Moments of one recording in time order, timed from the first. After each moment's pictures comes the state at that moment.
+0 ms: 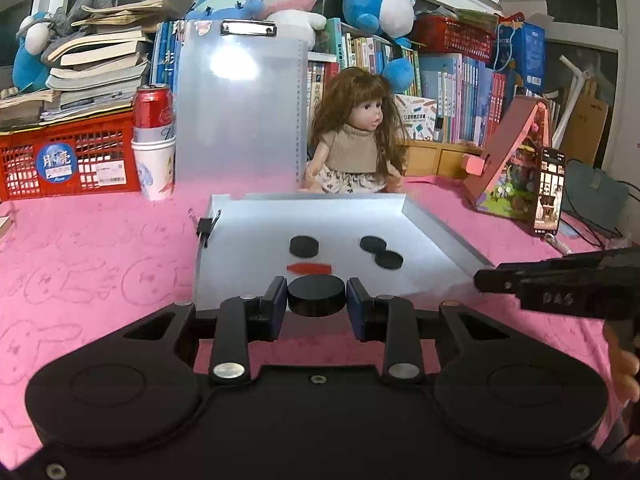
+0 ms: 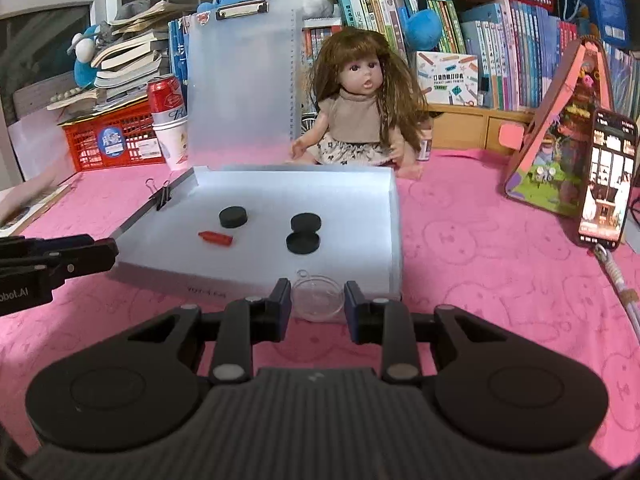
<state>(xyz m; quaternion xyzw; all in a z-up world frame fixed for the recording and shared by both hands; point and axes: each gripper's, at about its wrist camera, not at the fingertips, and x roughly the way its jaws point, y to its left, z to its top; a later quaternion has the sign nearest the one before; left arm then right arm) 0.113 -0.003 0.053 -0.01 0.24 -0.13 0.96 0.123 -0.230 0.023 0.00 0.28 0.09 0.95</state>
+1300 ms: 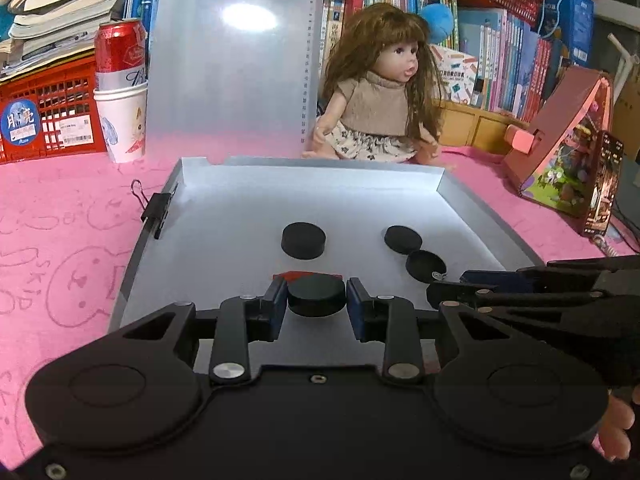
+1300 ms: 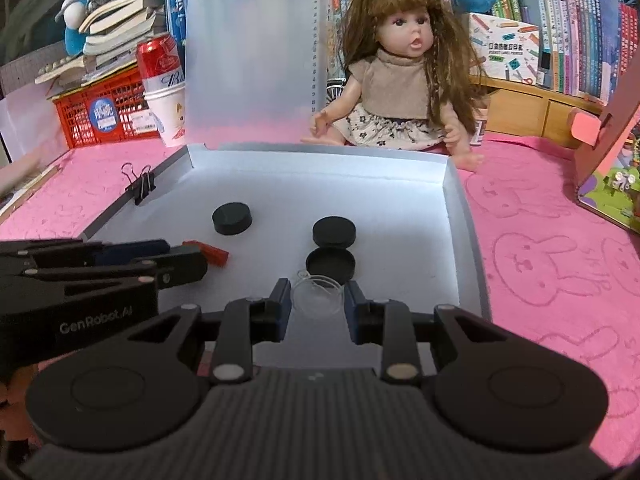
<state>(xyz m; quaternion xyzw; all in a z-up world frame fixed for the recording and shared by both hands) 0.230 -0.036 0.007 -0.03 0.31 -0.11 0.94 0.213 -0.200 -0.007 -0.01 0.34 0.12 0.93</state>
